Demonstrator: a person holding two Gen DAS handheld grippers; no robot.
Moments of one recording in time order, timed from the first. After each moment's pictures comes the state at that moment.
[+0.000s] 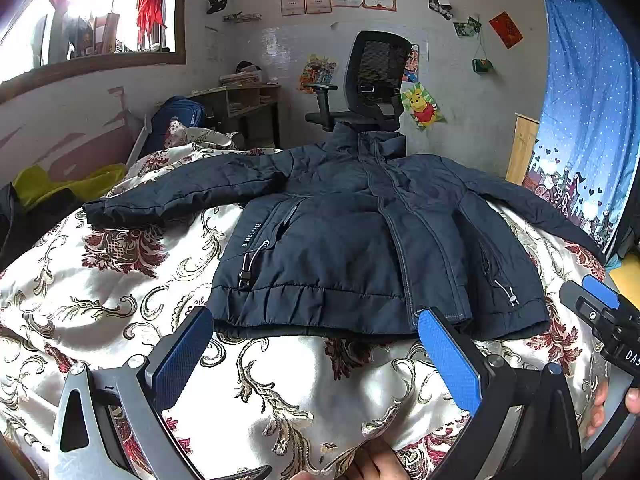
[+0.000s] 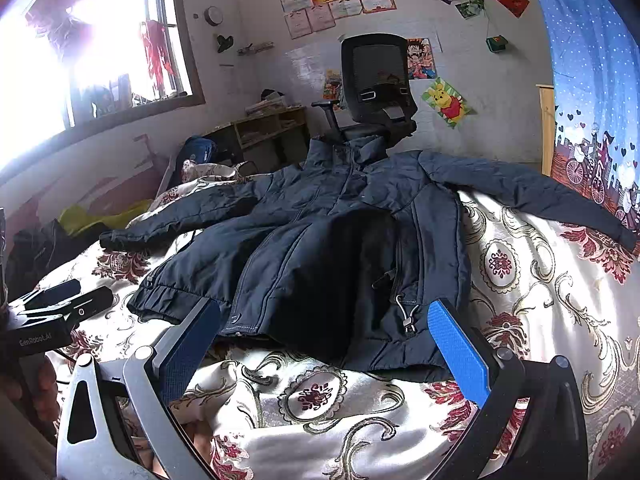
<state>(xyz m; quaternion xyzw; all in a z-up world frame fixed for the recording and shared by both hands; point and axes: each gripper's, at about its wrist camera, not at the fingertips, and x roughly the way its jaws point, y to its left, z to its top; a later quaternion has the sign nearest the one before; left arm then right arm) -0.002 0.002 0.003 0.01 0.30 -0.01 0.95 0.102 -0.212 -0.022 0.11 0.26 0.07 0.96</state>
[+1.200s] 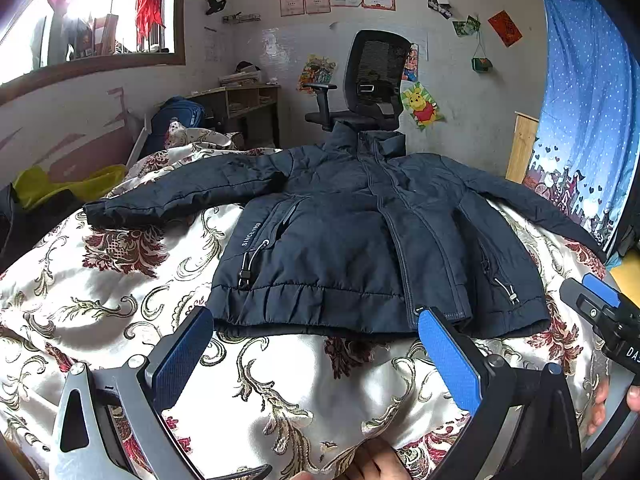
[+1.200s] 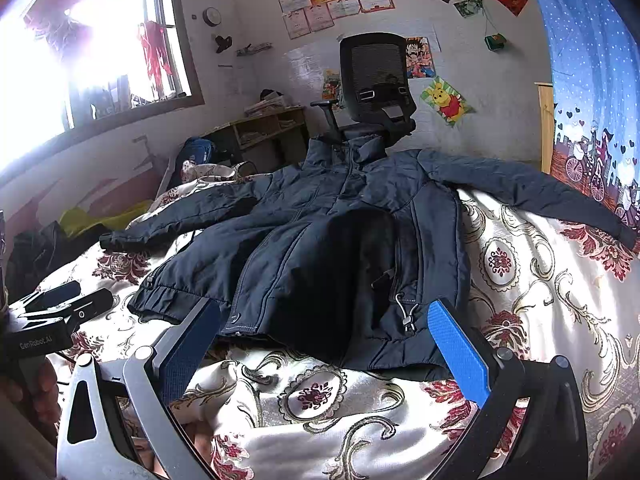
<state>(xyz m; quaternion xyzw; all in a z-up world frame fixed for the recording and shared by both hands) -0.002 0.002 0.003 0.01 0.30 0.00 0.95 0.100 -0.213 -0.024 0.11 0.26 0.07 0.96</state>
